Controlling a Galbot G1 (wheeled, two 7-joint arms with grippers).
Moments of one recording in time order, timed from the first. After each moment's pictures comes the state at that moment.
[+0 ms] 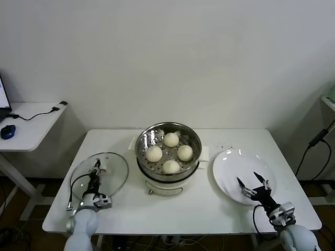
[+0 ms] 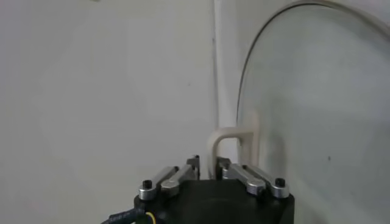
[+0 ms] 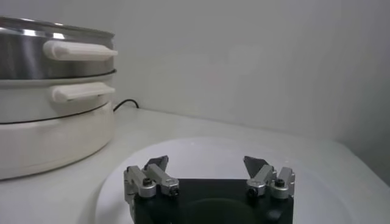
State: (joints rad) left arm 1.06 -1.47 -0.73 -1.23 1.56 -0.05 -0.23; right arm -1.31 1.06 0.57 1.44 0.39 0.15 -0.34
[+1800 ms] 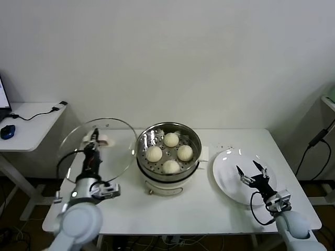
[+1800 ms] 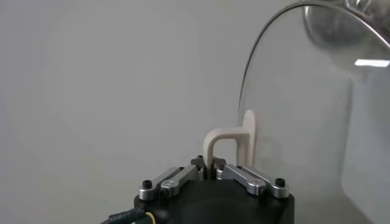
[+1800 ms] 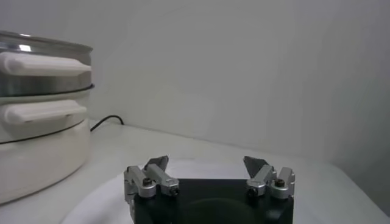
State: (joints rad) left arm 1.21 -1.05 -0.26 -2.15 1.31 0.64 0.21; right arm -1.16 1.06 0.53 1.34 0.38 0.19 -0.33
